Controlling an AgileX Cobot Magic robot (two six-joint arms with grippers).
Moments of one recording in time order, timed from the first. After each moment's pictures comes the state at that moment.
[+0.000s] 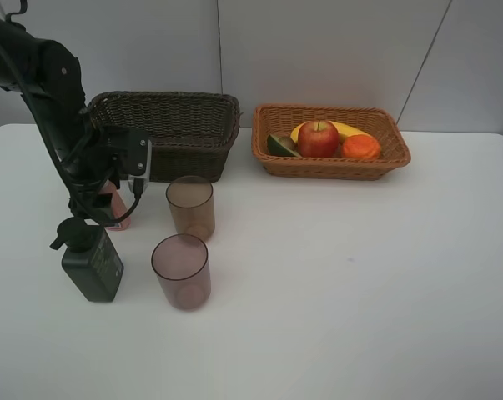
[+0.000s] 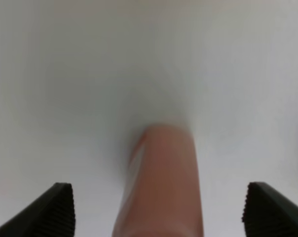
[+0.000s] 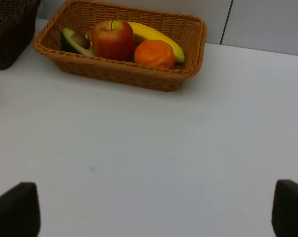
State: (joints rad) left arm -0.25 1.97 -1.17 -0.07 0.76 1.15; right arm -0.04 0.00 -0.53 0.15 1.06 -0.28
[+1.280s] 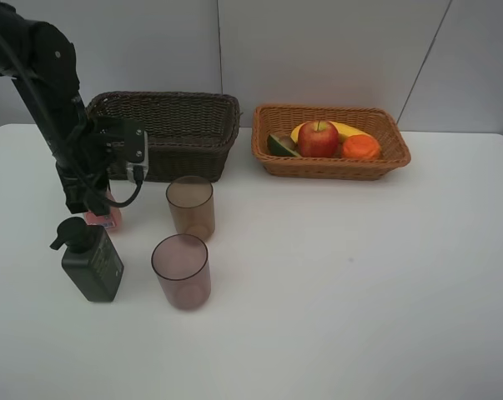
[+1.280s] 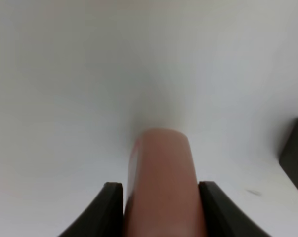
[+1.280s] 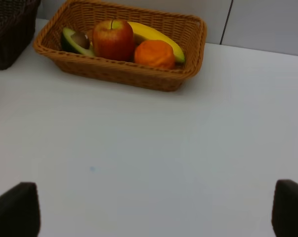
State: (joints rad) left arm -0.25 1.93 -1.22 -0.06 0.91 1.02; right arm -0.04 0.00 -0.53 0.15 1.06 -0.28
